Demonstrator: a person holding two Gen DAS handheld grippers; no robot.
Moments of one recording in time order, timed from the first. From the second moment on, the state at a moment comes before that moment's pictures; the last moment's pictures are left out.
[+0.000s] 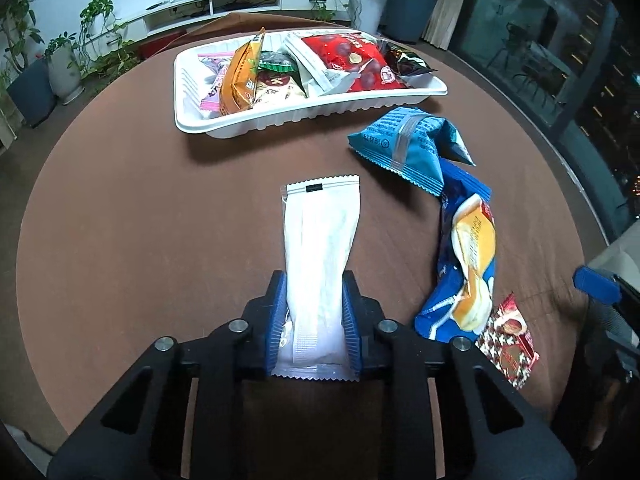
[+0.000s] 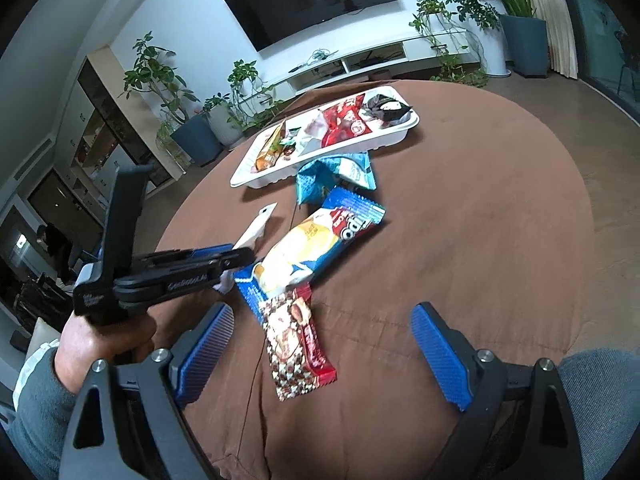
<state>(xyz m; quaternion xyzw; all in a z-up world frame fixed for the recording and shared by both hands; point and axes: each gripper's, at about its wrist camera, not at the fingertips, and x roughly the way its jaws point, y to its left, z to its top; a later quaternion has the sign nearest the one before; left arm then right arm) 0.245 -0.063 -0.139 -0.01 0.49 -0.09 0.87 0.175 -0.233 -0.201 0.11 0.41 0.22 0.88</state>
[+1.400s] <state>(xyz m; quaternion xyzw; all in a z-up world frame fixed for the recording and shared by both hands) 0.179 -0.033 -0.138 -0.06 0.47 -0.10 0.88 0.253 -0.145 -0.225 -0.02 0.49 0.19 0.85</state>
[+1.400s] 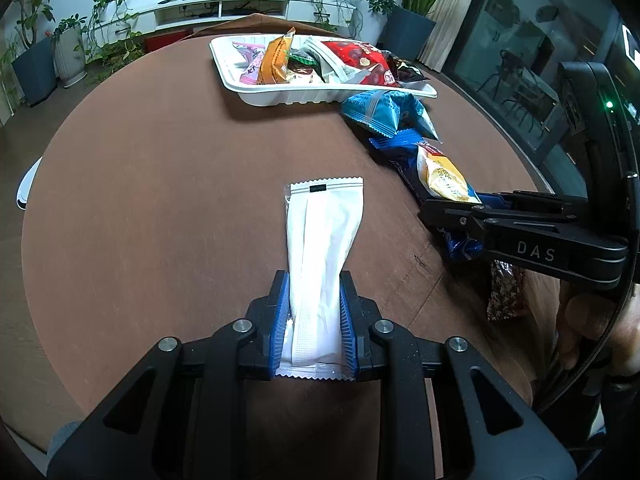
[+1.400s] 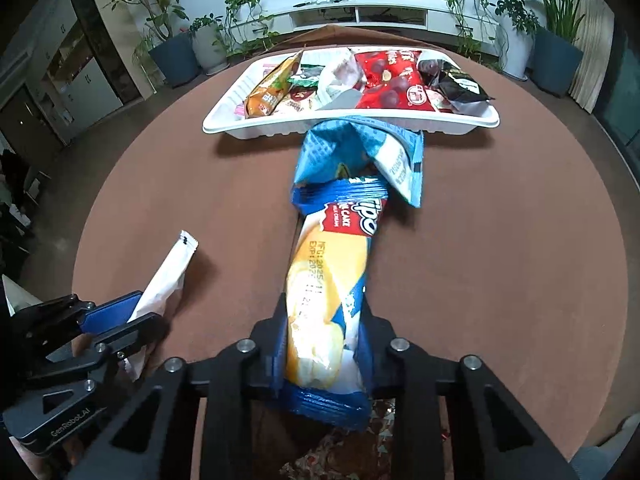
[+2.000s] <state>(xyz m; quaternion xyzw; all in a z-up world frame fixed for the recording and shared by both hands) 0.176 -0.032 -0.131 -0.09 0.46 -0.12 0.87 0.223 -0.163 -0.202 0.09 0.49 0.26 0.82</state>
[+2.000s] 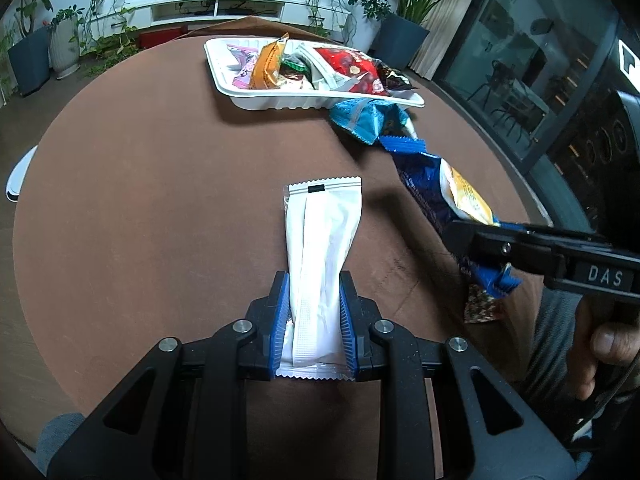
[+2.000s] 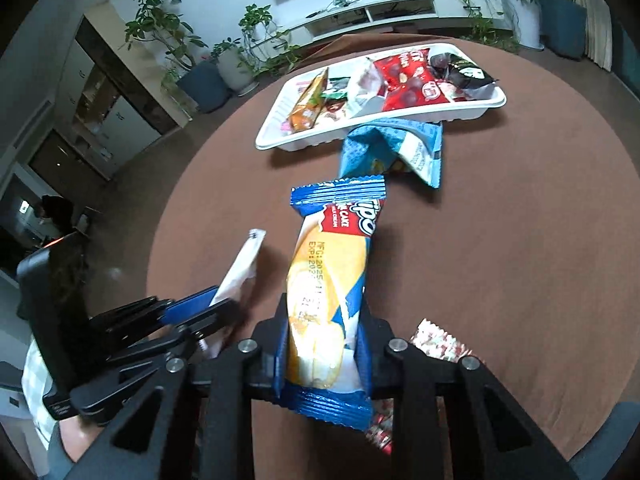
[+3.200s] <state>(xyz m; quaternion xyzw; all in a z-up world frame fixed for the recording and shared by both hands) 0.384 0.025 -0.021 -0.13 0.38 -0.07 0.92 0.403 -0.195 -0.069 0.05 0.34 0.26 0.90</state>
